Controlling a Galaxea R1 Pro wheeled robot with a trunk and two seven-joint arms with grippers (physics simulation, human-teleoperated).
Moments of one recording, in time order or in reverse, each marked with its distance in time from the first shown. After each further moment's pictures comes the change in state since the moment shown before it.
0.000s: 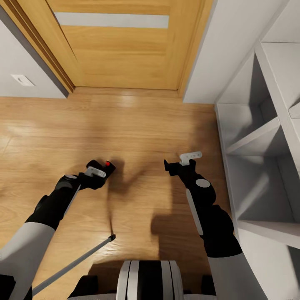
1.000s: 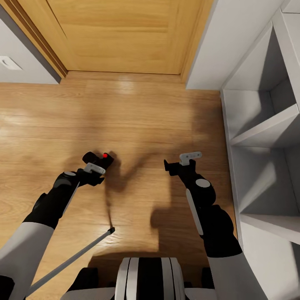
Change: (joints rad) left arm 0.000 0.002 0.003 -0.073 -0.033 0.025 0.000; right arm 0.000 0.000 0.000 0.000 0.000 0.000 0.000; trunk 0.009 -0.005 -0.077
